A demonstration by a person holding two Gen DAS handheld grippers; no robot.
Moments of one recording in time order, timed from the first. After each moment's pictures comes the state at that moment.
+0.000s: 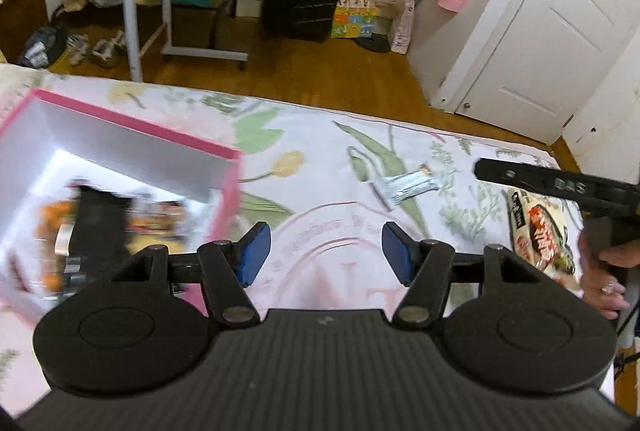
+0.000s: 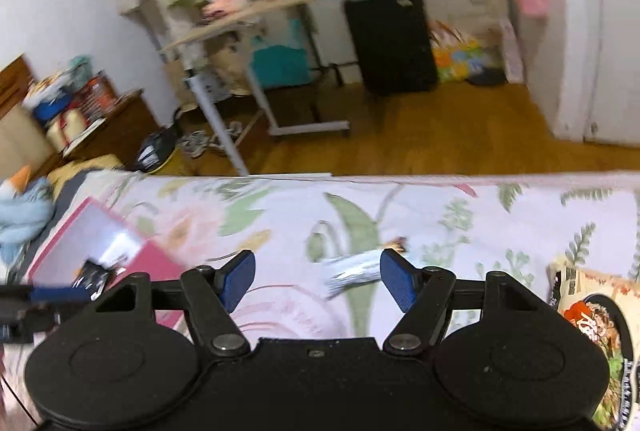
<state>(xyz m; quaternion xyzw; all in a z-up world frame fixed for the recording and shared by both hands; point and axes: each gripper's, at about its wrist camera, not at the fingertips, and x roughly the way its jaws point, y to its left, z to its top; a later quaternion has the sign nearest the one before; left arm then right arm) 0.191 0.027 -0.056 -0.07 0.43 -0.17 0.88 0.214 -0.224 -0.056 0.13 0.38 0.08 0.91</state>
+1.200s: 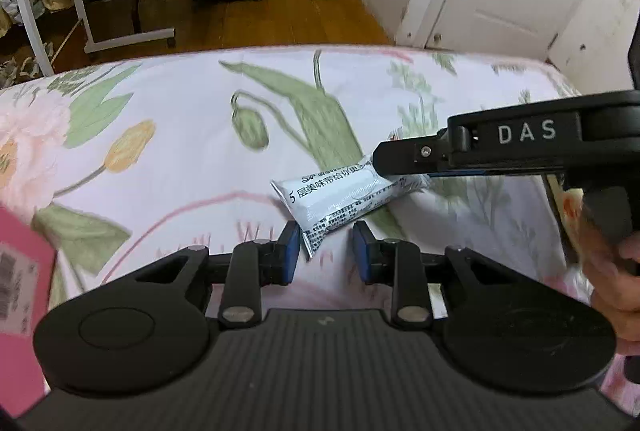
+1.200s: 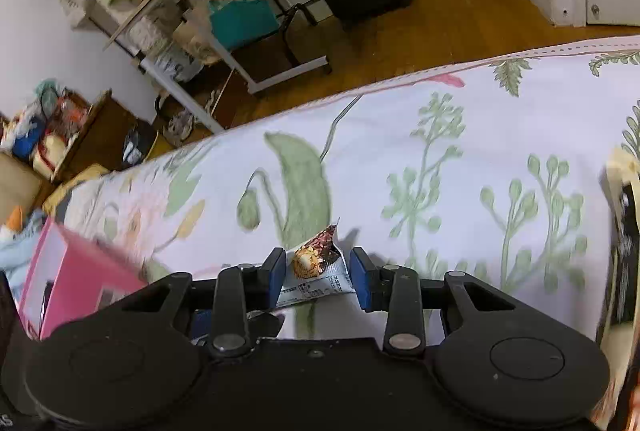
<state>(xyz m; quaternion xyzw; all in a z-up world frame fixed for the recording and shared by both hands) 0.257 -0.115 -0.183 0.03 0.46 -0.23 0.85 0.256 -0.261 -0.161 0.23 0.45 0.08 0.86</state>
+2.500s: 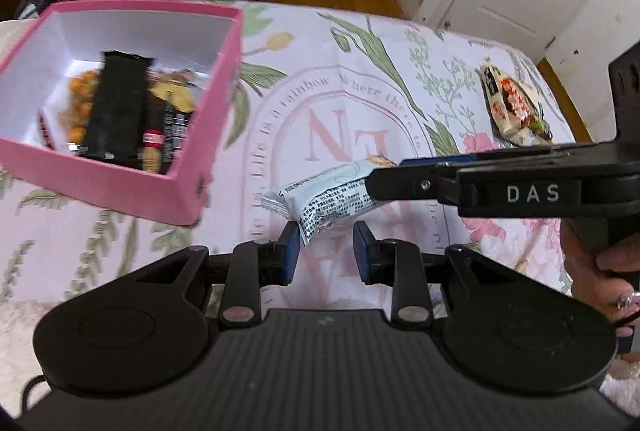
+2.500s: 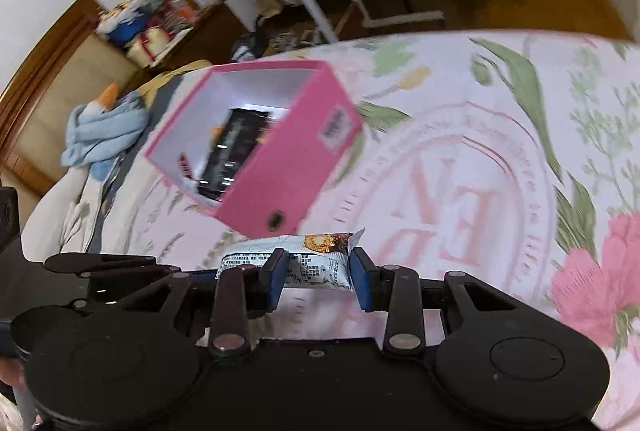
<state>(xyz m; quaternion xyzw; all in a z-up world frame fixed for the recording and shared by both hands) 0.071 0.075 -0.060 -0.02 0.50 -0.20 0.84 0.101 -0.092 -0.060 0.16 0.49 0.22 0.83</state>
